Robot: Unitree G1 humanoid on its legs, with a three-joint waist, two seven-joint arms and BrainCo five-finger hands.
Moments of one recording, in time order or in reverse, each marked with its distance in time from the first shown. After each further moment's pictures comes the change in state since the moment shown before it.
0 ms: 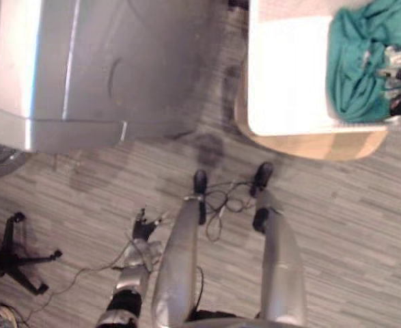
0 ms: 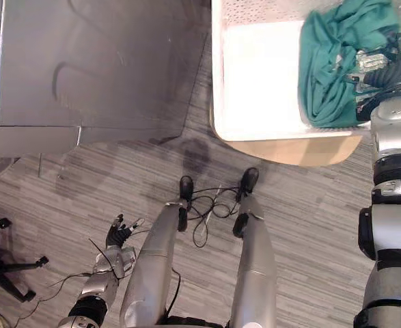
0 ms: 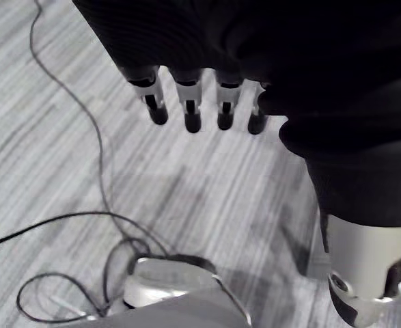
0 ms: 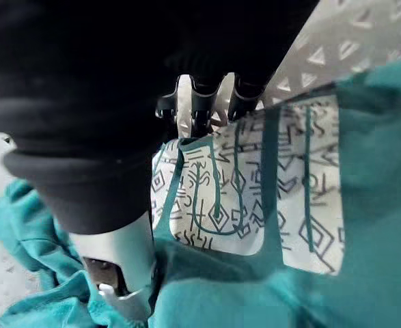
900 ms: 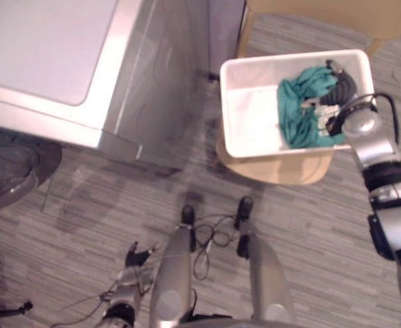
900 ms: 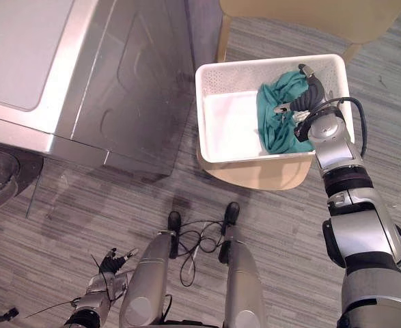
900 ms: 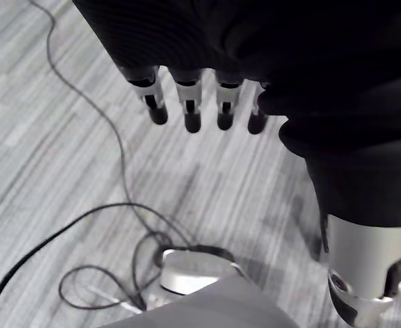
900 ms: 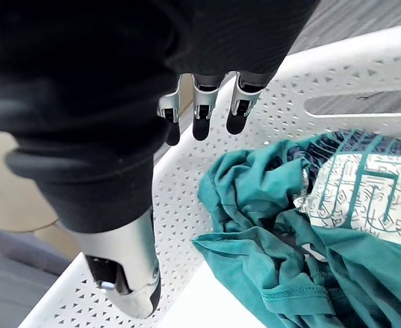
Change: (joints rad) left arm 0.017 0.024 0.069 0.246 0.092 0.044 -0.024; right arm 0.080 0.203 0.106 -0.140 -0.154 -0.008 0.113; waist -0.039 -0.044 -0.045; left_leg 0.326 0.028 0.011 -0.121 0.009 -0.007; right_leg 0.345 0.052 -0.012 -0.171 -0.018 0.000
